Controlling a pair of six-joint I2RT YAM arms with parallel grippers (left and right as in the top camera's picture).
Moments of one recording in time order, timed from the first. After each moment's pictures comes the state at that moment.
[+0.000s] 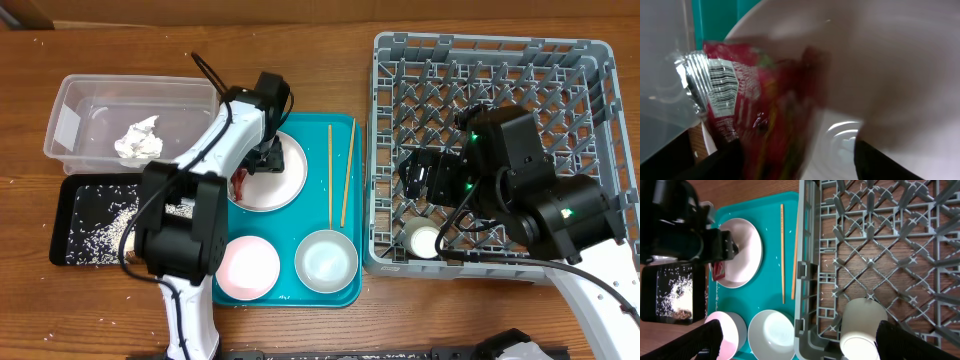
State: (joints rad) left arm -0.27 2.13 1.57 -1.03 -0.27 -0.40; right arm 0.38 1.20 1.36 -1.12 -0.12 0.54
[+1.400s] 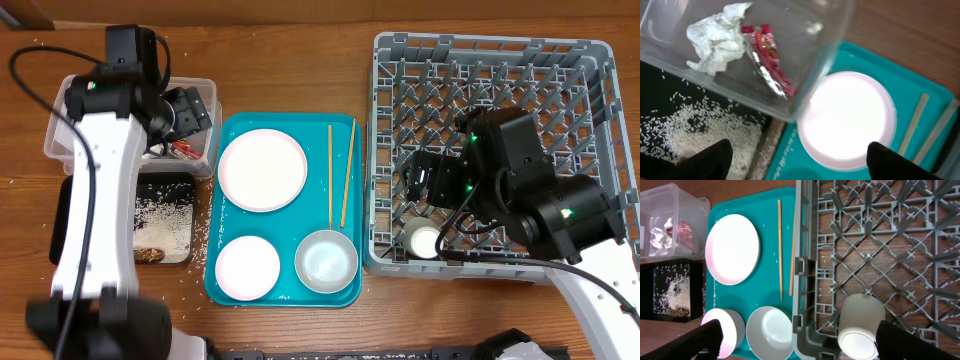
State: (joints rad) left arm 0.04 1.64 1.69 -1.20 -0.03 -0.35; right arm 0.38 1.20 1.36 -1.14 -0.12 0.54
